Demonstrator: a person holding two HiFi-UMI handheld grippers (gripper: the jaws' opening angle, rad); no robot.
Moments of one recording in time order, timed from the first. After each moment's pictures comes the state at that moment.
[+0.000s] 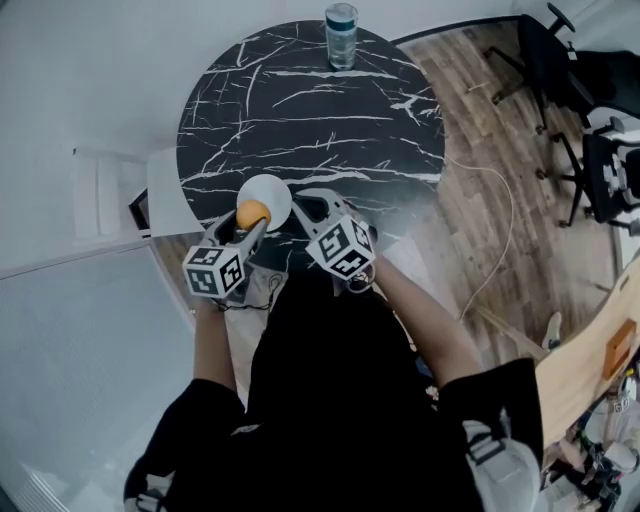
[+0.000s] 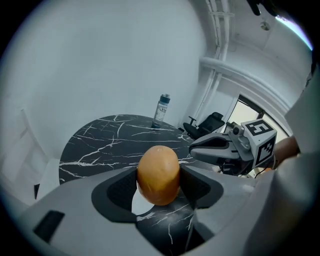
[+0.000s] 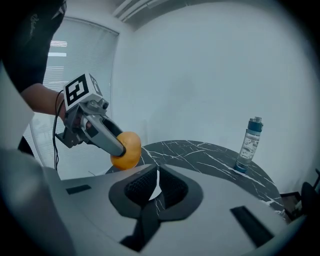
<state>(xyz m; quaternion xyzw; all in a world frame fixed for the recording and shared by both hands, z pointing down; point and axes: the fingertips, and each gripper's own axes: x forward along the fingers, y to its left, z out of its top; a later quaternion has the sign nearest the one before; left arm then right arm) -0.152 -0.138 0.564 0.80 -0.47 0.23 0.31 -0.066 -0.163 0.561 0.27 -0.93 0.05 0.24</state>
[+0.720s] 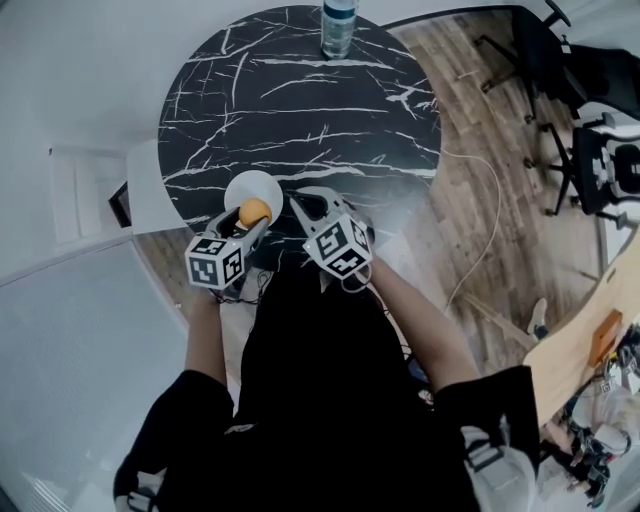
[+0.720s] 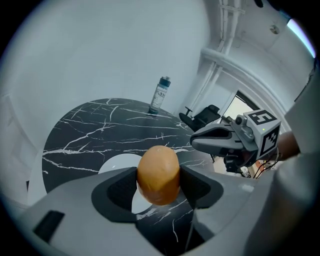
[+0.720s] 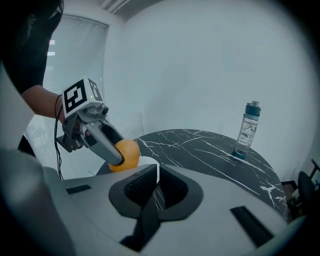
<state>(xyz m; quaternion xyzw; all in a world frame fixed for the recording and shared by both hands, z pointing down) -0.143 -0.145 0.620 0.80 -0.41 0.26 0.36 -0.059 -0.172 0.596 0.29 -0.91 0.09 0.28</state>
